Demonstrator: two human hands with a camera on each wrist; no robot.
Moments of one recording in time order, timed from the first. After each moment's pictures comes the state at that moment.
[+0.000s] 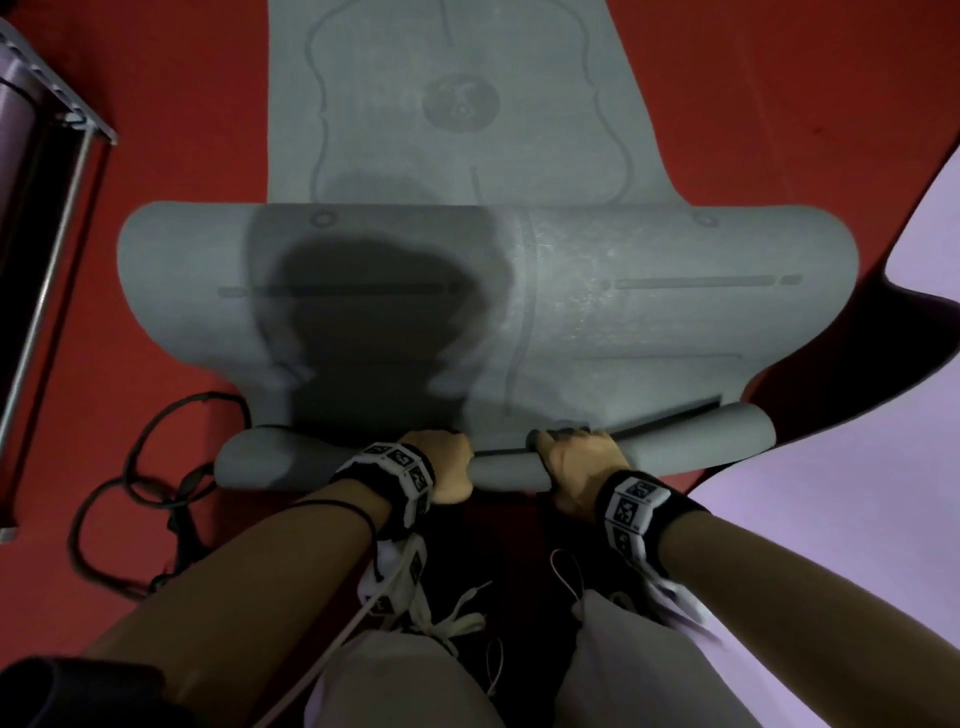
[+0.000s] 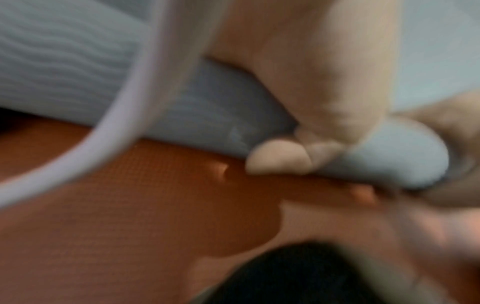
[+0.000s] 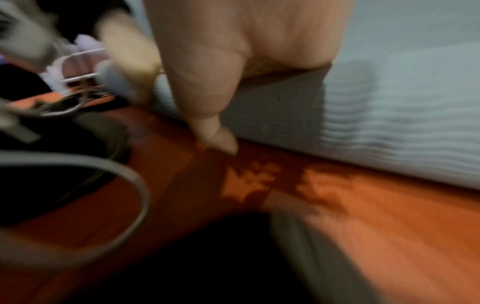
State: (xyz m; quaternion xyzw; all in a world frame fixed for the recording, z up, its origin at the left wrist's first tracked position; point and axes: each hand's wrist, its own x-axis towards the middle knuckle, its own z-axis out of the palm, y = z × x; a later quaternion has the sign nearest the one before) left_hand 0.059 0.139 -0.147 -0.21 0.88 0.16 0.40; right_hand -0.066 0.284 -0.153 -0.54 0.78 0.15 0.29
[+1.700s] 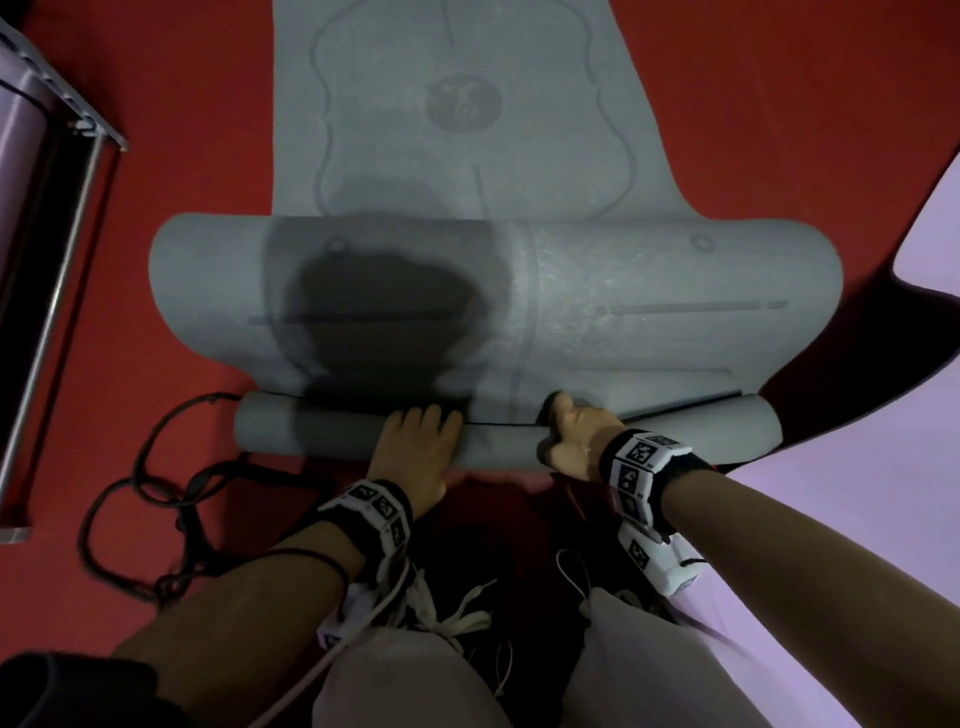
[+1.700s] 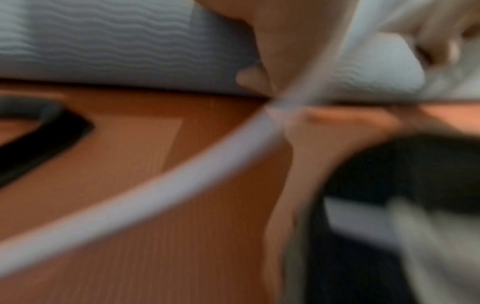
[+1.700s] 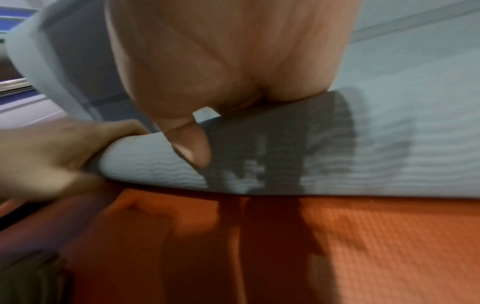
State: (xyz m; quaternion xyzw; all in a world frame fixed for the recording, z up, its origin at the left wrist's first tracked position) left_hand 0.094 0.134 -0.149 -0.18 0.96 0.02 0.22; right_hand -0.085 0.266 -0.137 -0.38 0.84 0.02 0.39
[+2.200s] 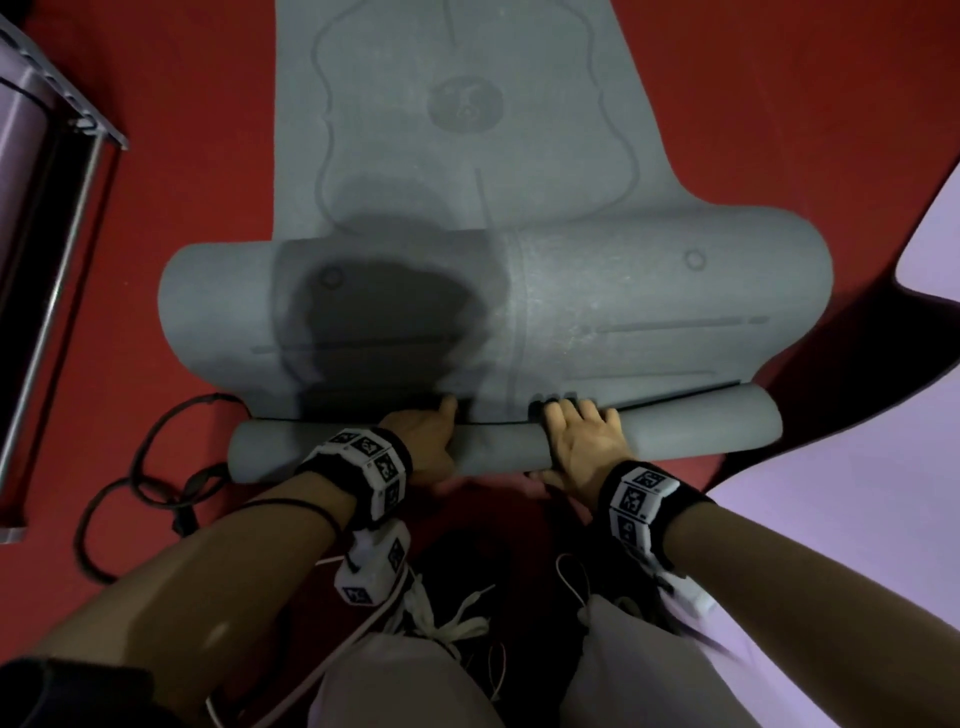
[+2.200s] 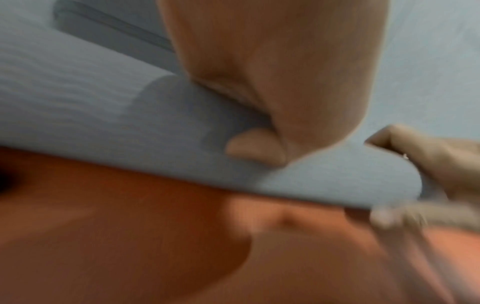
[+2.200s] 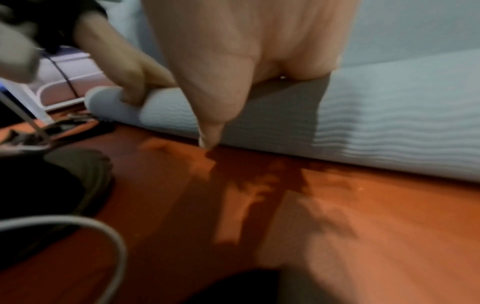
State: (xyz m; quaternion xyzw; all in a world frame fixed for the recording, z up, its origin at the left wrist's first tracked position) left_hand 0.067 0.107 -0.137 -0.22 0.88 0.19 0.37; right_hand -0.070 0.279 -0.151 -0.52 0.82 0.10 0.21
